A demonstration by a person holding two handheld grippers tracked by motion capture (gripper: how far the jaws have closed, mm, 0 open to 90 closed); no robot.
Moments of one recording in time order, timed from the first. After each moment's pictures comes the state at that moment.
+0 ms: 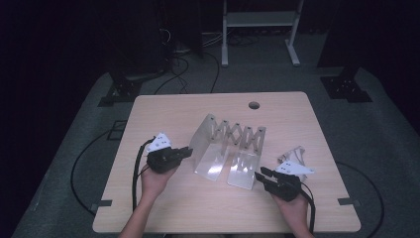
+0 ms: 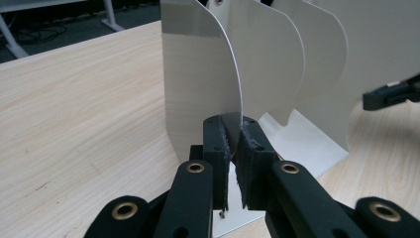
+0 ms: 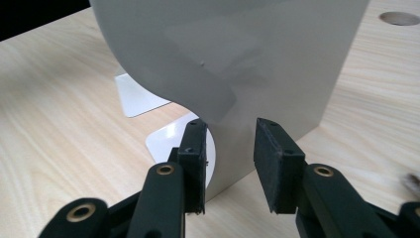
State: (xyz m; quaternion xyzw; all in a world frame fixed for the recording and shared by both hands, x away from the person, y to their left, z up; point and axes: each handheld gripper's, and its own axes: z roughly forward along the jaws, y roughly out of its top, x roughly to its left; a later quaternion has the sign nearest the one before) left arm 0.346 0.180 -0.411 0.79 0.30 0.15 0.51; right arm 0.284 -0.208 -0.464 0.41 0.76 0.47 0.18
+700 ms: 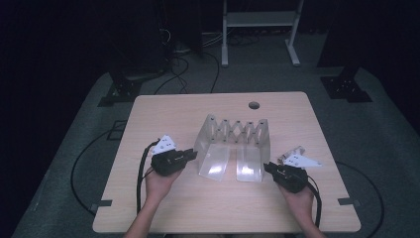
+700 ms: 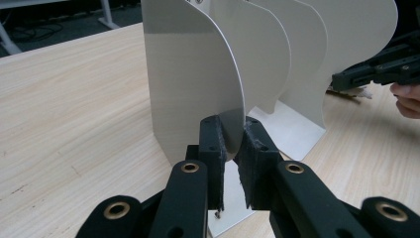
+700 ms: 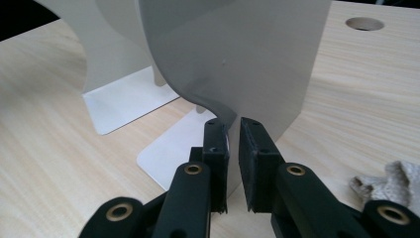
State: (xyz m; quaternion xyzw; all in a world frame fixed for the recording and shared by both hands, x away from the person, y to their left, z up) left arm 0.339 0.167 -0.410 0.79 0.31 0.14 0.51; right arm 0.303 -0.230 -0.466 0.42 0.75 0.48 0.19
